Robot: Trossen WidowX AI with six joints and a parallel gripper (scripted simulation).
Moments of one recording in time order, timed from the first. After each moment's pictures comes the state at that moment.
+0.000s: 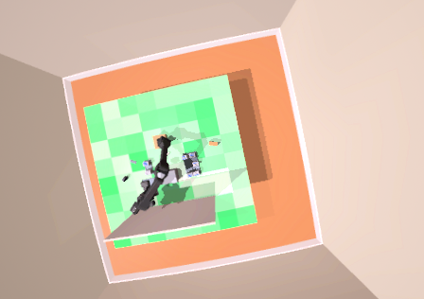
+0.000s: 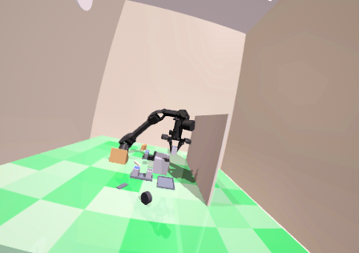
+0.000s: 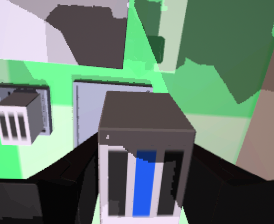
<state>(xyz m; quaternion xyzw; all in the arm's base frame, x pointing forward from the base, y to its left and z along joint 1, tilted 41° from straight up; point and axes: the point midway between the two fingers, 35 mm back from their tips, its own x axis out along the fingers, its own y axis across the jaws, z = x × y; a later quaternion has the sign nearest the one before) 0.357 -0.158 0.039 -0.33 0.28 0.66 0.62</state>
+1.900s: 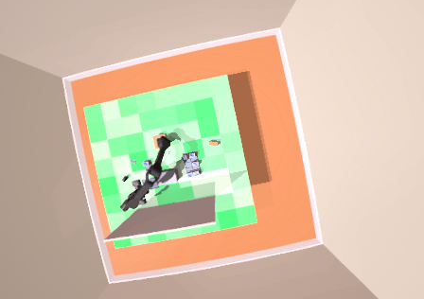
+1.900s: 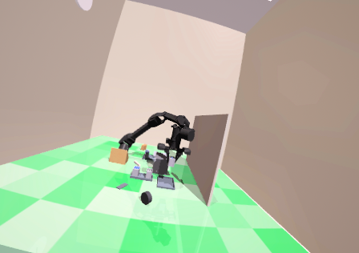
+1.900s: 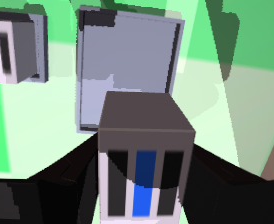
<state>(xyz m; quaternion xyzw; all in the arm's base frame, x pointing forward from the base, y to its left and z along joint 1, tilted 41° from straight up) 0.350 -0.194 -0.048 -0.34 0.26 0.66 0.61</state>
